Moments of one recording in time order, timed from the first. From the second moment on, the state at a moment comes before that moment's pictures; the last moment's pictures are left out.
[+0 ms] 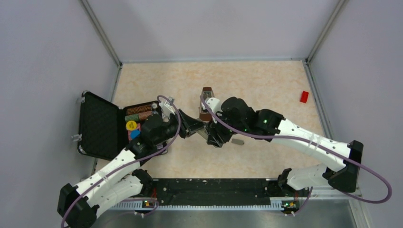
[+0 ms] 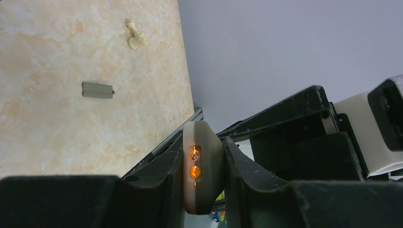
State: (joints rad) left arm -0.66 0.82 0.55 0.13 0.32 -1.25; right arm 1.04 1.27 1.27 -0.72 -0.14 0.13
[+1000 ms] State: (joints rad) left arm -0.23 0.69 0.41 0.09 0.43 -1.12; right arm 0.72 1.39 1.03 -0.76 0.04 -0.15
